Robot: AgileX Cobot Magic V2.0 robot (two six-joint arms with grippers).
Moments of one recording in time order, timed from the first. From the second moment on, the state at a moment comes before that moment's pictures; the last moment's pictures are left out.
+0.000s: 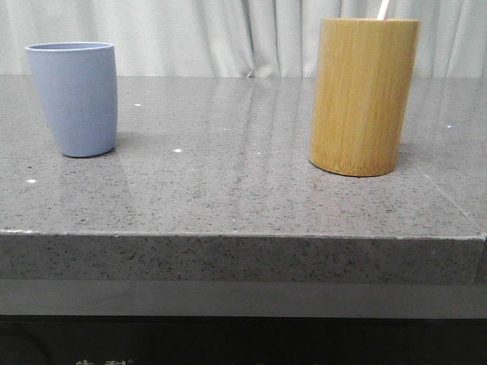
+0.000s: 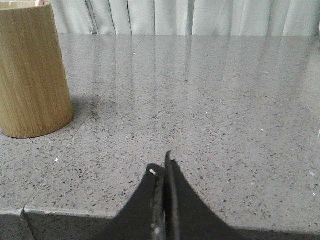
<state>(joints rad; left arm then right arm) -0.04 0.00 0.00 -0.05 0.09 -0.04 0.04 -0.01 0.03 0.08 0.14 -0.01</state>
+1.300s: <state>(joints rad) -0.04 0.54 -0.53 -0.05 0.21 -0.04 0.04 0.47 -0.58 0.08 0.35 -0.01</state>
